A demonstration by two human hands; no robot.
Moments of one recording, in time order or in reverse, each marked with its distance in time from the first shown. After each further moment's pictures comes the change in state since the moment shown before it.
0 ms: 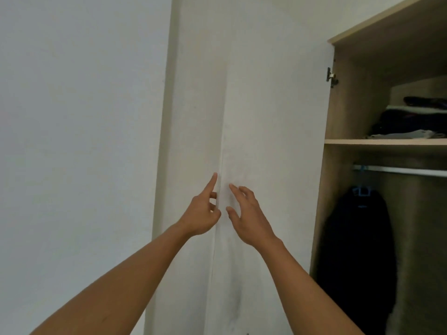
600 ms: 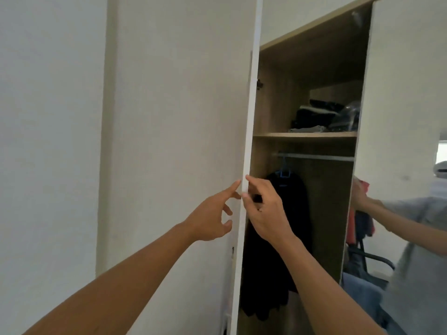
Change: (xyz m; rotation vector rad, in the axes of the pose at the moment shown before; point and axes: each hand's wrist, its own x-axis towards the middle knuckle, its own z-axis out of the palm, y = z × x) left_hand -0.075 0.177 0.109 0.072 -0.270 0.326; right_hand -0.163 0.003 -0.196 0.037 0.346 0.005
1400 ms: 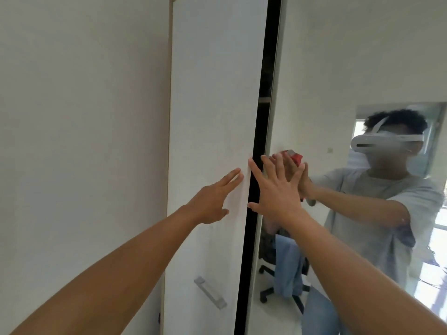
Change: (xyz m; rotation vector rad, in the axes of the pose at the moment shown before) left_hand 0.120 0.079 0.193 0.205 -0.180 0.149; right_hand -0.030 0.147 -0.188 -1.224 -0.284 0.114
